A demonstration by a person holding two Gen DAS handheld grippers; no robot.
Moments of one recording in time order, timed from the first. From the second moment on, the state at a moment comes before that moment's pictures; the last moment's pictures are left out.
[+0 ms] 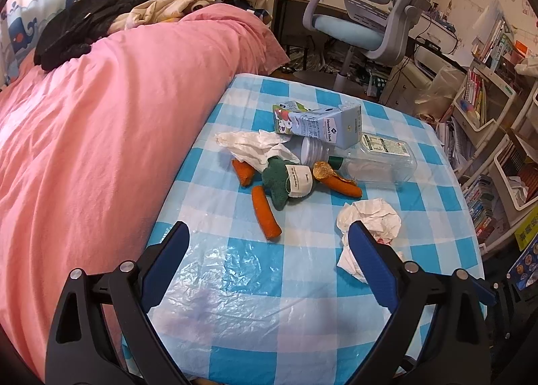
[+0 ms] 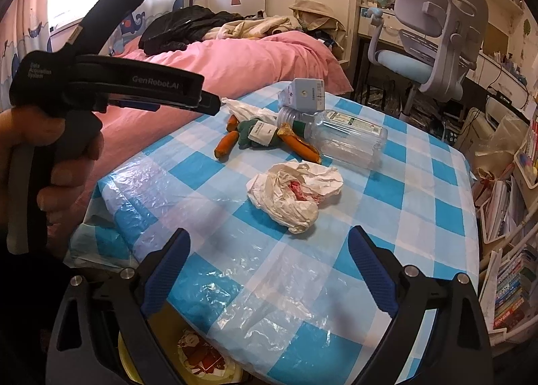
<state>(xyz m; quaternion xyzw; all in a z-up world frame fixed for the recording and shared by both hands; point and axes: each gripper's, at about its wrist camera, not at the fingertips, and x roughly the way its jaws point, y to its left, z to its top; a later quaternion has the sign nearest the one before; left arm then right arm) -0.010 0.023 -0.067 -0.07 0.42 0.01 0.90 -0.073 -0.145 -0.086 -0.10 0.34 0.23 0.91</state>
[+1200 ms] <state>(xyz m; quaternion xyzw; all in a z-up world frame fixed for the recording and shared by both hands) 0.028 0.052 -0.088 -0.06 0.46 0.03 0.89 -0.048 -0.125 -0.090 -0.12 0.33 0.24 0.90</state>
